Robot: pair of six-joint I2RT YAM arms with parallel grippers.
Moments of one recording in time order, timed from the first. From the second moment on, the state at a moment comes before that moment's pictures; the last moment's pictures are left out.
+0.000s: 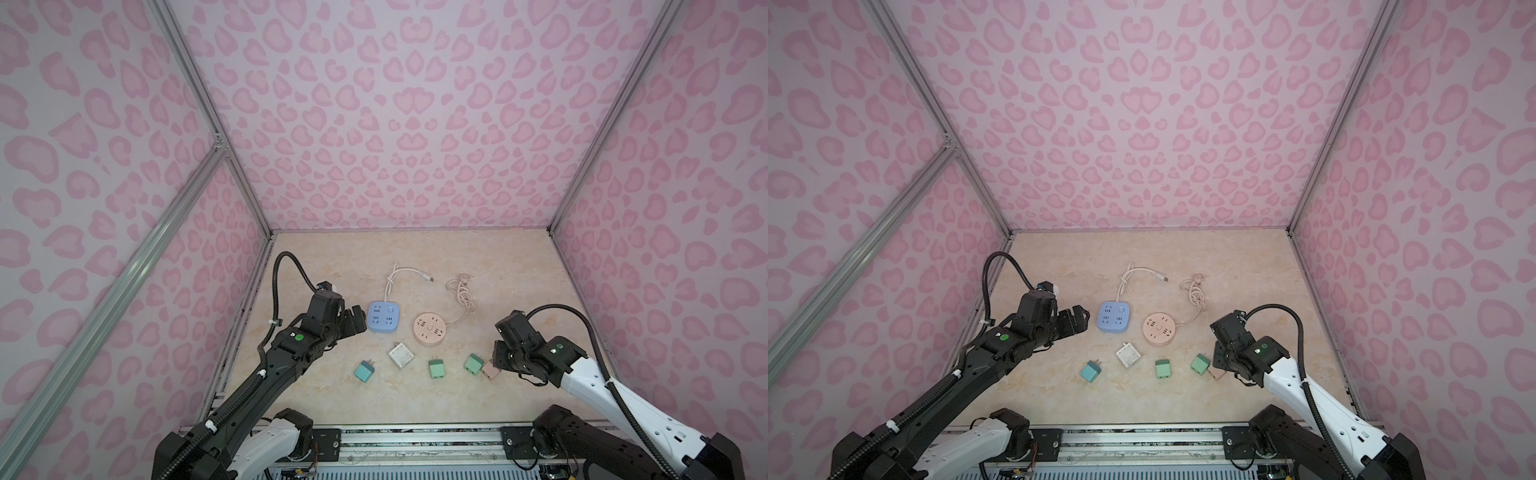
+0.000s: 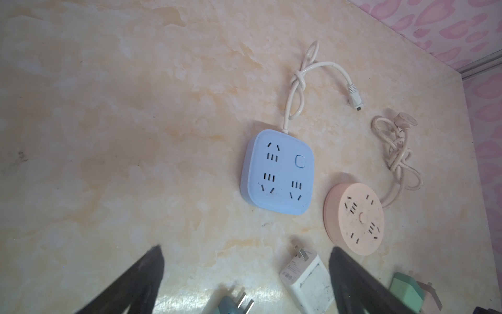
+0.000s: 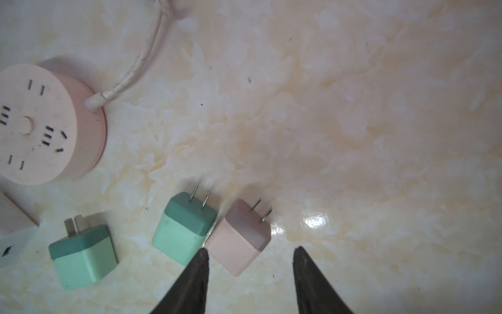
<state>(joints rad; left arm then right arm) -0.45 1.01 0.72 -0.52 -0.01 -0.62 0.63 0.92 0.63 -0.89 0.19 0.72</state>
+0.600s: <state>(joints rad) -0.46 1.01 0.71 -0.51 0.00 -0.62 0.75 0.95 0.54 -0.88 0.18 0.84</state>
